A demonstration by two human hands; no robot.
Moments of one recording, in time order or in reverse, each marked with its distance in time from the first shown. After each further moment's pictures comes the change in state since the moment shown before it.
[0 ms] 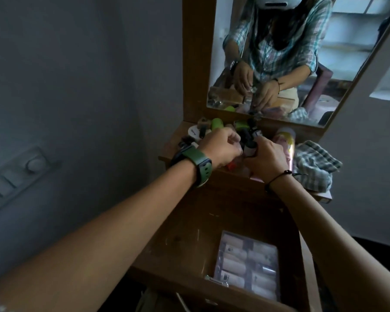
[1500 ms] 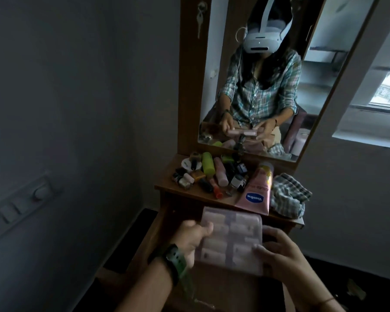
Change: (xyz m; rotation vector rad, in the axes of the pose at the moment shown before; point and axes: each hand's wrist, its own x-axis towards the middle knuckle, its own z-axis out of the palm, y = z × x) left_hand -0.085 -0.055 0.040 -0.797 0.018 -0.506; right_hand -0.135 0.050 -0.024 1.028 -0.315 0.393
